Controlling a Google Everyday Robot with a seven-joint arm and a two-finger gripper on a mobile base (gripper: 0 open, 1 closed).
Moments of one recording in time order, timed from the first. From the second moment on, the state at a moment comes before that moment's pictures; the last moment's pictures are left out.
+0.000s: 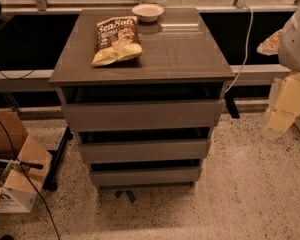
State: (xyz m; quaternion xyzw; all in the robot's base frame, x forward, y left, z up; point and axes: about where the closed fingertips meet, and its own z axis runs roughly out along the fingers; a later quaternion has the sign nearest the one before) arm 0.438 -0.217 0.976 -0.60 0.78 -0.03 0.16
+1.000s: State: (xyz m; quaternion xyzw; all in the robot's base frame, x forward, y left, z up) arm 0.452 -0.220 0.947 -0.60 0.78 -0.02 0.18
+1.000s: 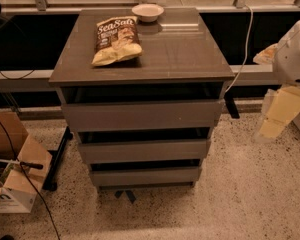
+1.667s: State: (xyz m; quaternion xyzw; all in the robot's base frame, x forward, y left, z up) arm 0.484 -0.229 0.869 -0.60 0.77 -0.10 0.18
